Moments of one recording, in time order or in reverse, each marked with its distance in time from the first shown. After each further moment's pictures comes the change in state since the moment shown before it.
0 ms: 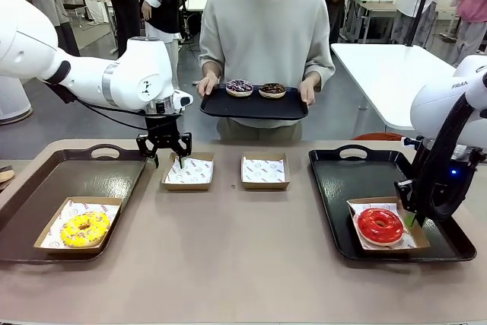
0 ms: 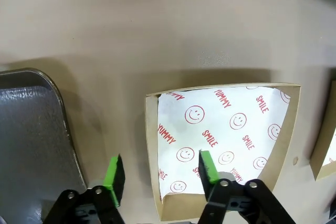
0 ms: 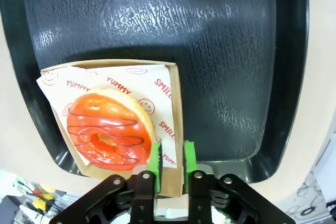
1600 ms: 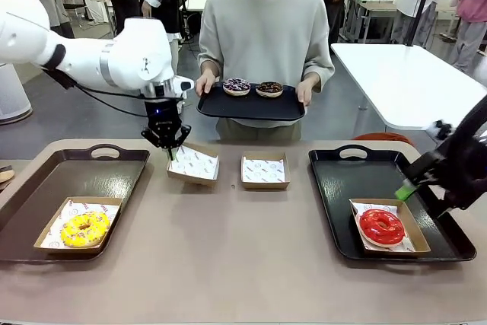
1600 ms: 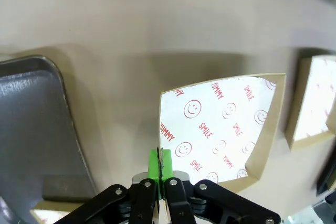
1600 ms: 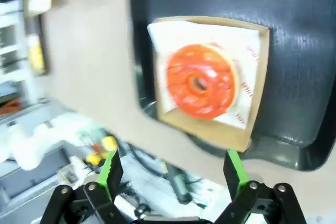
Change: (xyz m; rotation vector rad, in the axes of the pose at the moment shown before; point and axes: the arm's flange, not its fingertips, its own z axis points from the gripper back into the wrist) left arm -0.003 -0.008 0.054 -0.048 0.043 -0.034; right arm -0.045 -0.050 0.050 0.536 -0.051 0.142
